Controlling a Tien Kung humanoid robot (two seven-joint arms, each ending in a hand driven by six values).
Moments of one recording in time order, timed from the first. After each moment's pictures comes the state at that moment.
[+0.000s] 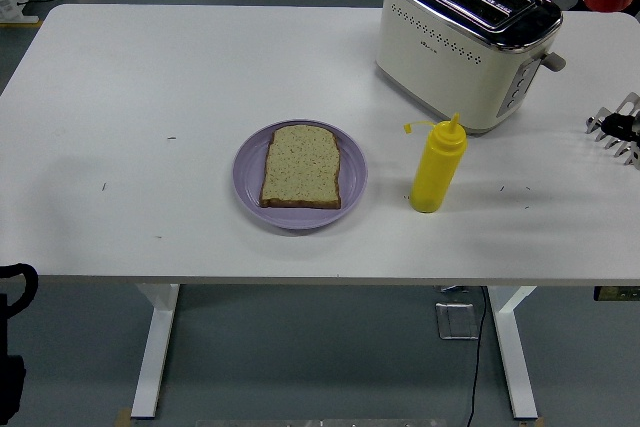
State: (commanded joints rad) left arm -0.12 0.00 -1.92 -1.34 0.55 0.10 -0.16; right arm 0.58 -0.32 1.27 1.45 -1.16 -0.45 0.02
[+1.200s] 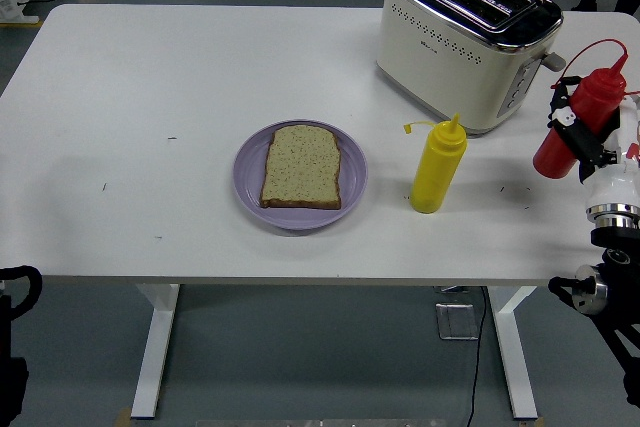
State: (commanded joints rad) left arm -0.12 0.00 -1.90 -1.33 0.55 0.11 -0.16; right arm 0.30 -0.28 1.02 1.21 -0.73 -0.49 0.59
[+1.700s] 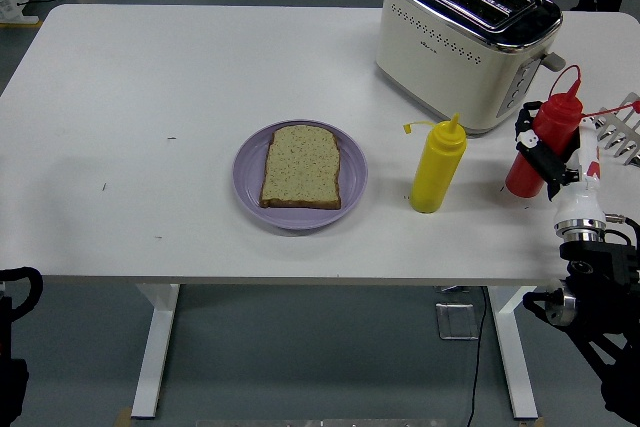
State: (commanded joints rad) left arm -0.11 0.00 -1.90 -1.34 0.55 0.11 -0.16; right arm 0.34 -0.23 0.92 1.11 -0.70 -0.51 0.63
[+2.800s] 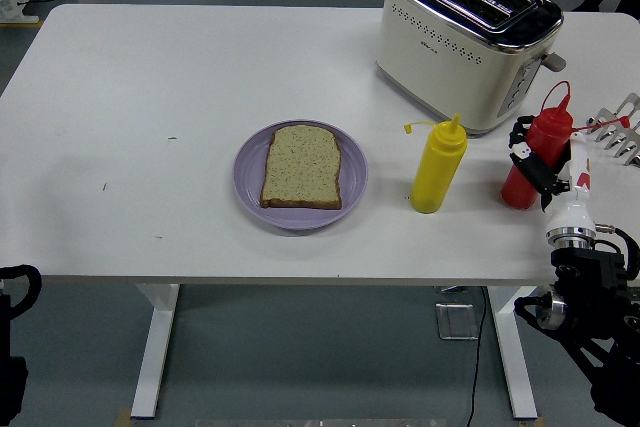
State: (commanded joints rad) left arm -0.12 0.00 -1.91 -1.34 0.55 0.11 -0.16; right arm 0.36 -0.21 0.88 1.02 -0.64 -0.52 0.65
